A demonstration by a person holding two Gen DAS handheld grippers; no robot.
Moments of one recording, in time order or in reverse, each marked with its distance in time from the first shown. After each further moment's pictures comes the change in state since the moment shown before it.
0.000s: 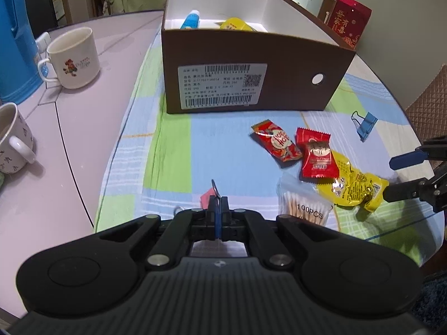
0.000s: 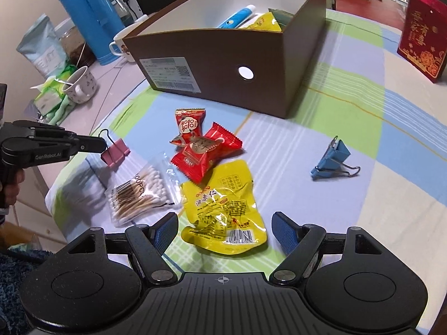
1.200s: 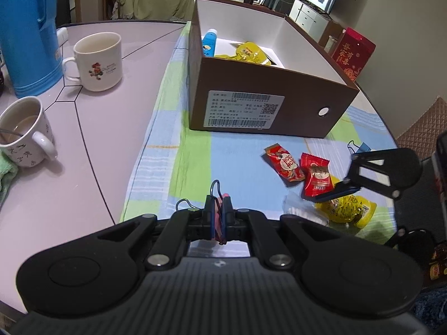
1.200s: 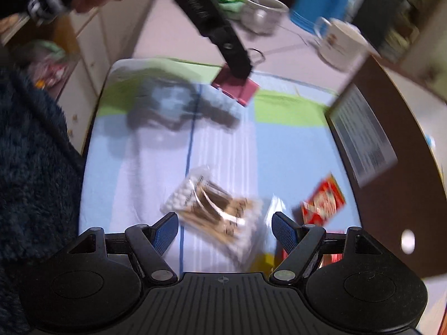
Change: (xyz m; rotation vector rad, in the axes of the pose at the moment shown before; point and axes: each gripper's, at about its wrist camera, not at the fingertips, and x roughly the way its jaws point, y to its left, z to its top) left arm -0.034 0.038 0.002 -0.097 -0.065 -0.044; right arm 0.078 0.123 -0.004 -1.026 0.077 0.100
